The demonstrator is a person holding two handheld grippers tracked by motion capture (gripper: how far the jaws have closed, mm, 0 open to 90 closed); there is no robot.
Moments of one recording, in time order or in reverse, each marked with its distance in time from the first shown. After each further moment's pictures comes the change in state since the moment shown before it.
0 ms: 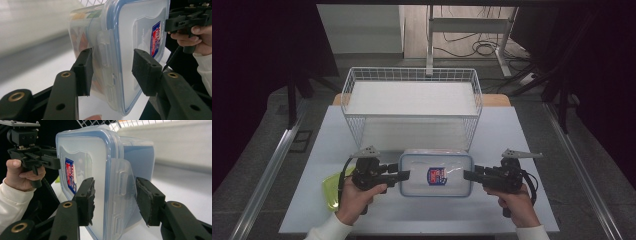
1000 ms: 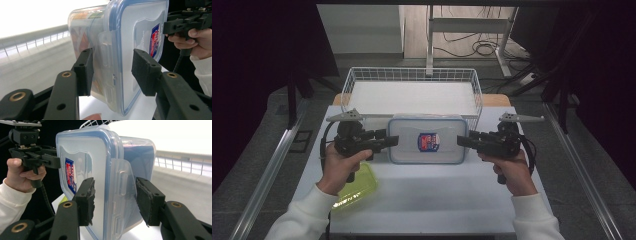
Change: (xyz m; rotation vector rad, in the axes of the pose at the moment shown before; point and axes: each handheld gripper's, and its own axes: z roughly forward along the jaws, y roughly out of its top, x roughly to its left) left arm 0.010 0.075 -0.048 -0.100 0.012 0.073; right arm 0.032 0.092 0.005 -0.075 0.002 -0.129
